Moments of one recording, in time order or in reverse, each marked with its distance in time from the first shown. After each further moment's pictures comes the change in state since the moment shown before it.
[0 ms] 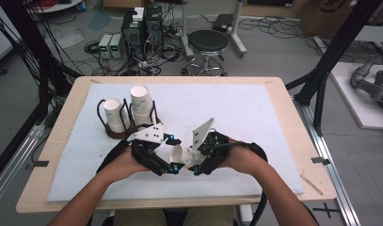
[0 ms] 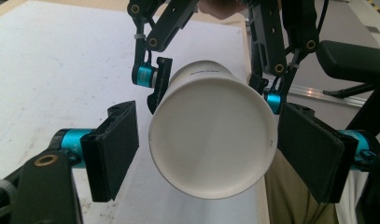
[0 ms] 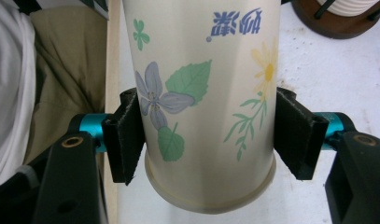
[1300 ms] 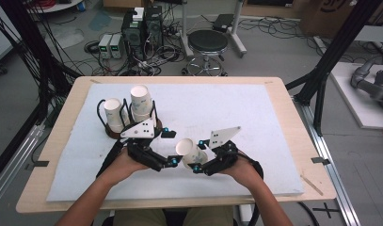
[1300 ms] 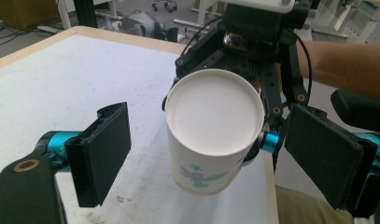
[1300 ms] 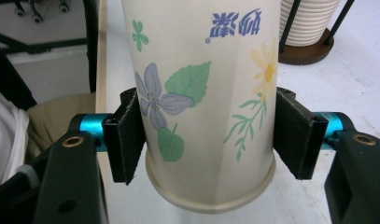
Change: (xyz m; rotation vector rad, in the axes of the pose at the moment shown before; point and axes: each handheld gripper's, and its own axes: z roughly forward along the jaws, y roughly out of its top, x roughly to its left) left arm 0.003 -0.010 -0.009 -0.195 0.088 -0.083; right arm 0.004 -0.054 0.018 -0.389 -0.060 0.193
